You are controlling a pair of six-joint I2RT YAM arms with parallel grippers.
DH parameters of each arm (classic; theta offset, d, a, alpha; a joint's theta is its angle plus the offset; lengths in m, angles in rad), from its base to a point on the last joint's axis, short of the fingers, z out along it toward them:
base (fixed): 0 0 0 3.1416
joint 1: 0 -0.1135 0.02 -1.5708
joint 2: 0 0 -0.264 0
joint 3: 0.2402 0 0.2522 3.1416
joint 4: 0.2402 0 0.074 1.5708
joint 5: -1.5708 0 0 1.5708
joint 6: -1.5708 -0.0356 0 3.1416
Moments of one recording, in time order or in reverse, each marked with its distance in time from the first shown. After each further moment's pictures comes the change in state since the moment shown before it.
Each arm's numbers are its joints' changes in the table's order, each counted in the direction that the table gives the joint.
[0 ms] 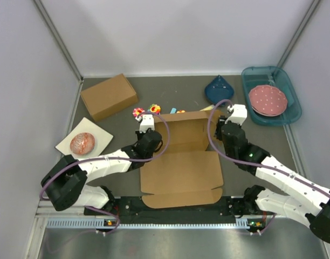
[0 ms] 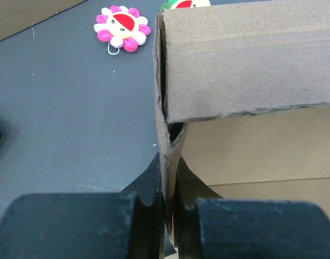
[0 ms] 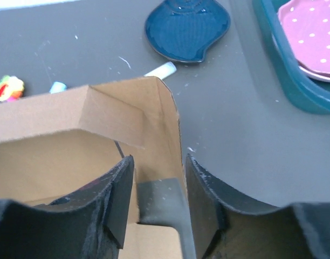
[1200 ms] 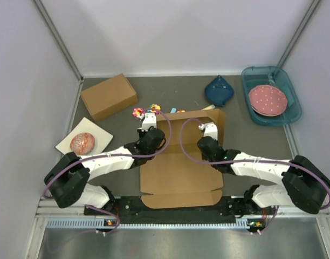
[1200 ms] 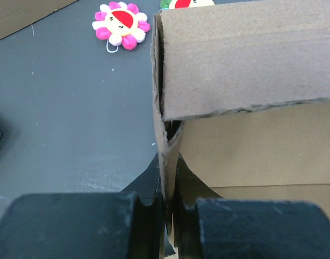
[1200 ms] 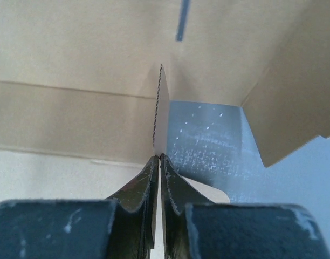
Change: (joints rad) left arm 0.001 -0.035 0.055 0.067 0.004 0.013; right arm -0.090 -0.341 -0.142 -0.103 0.212 -0.098
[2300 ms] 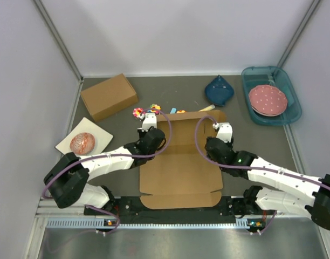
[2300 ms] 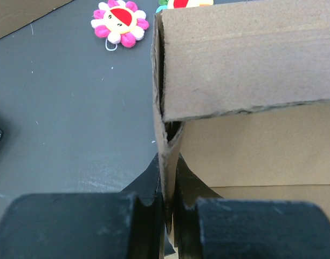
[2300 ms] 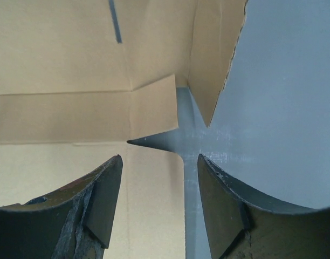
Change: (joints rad) left arm 0.004 0.005 0.004 0.014 -0.002 -0.004; right arm -0.087 0.274 0.076 0.391 -0.169 -0.144
